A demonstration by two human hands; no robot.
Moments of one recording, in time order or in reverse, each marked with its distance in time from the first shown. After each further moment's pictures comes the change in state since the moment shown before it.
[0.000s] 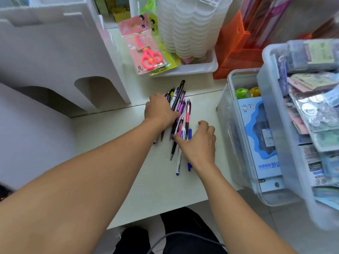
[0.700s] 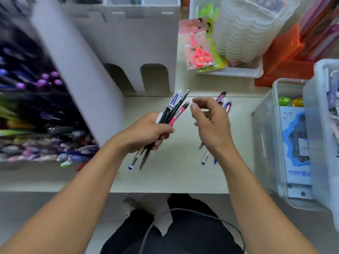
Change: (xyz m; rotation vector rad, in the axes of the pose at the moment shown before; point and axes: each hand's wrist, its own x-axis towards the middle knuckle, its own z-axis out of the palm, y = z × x) left_hand -0.140 -0.104 -0.107 -0.755 -0.428 -0.045; right_hand -0.055 -0.084 -0.029 0.495 -0.203 -0.413
